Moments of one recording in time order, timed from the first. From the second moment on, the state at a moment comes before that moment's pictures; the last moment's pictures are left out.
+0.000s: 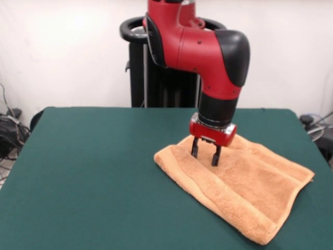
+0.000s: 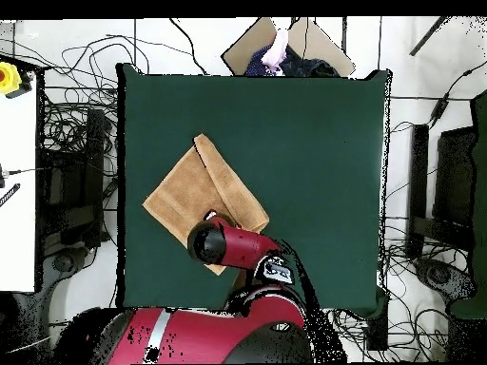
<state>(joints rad) -0.08 -0.41 -0.08 1.89 0.09 0.02 2.01</state>
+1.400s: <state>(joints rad) -0.14 -0.41 -0.04 1.88 0.05 0.05 2.01</state>
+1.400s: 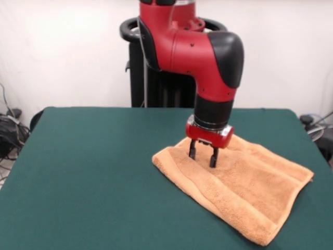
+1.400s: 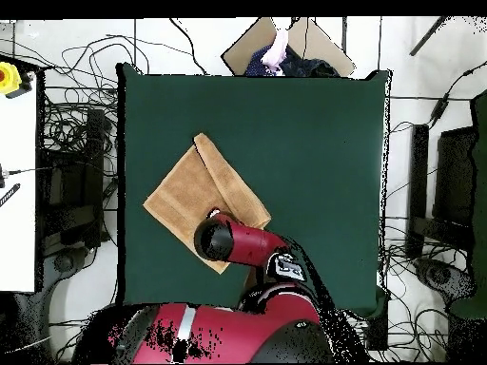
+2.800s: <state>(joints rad) -0.26 -0.38 0.05 1.71 -0.01 0.45 2.01</state>
